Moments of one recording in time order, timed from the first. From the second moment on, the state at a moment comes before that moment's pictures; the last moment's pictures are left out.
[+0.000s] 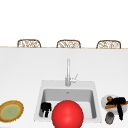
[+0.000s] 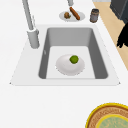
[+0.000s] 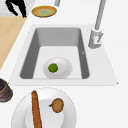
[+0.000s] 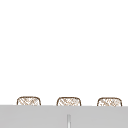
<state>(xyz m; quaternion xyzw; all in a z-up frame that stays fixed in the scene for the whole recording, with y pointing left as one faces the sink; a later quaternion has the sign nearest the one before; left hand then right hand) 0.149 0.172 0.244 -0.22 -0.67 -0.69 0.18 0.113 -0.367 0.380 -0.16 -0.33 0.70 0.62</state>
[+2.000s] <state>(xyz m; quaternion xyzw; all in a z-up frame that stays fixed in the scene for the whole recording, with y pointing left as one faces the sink) 0.149 0.172 0.244 -0.22 -0.67 -0.69 0.18 0.146 -0.361 0.247 -0.16 -0.33 0.70 0.62</state>
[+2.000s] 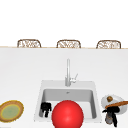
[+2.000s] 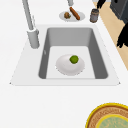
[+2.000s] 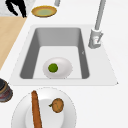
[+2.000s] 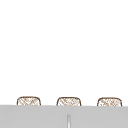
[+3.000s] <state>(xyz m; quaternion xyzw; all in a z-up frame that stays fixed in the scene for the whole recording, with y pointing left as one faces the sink) 0.149 0.172 0.244 -0.22 -0.67 -0.69 0.18 0.171 -0.368 0.236 -0.16 -0.33 0.69 0.62</state>
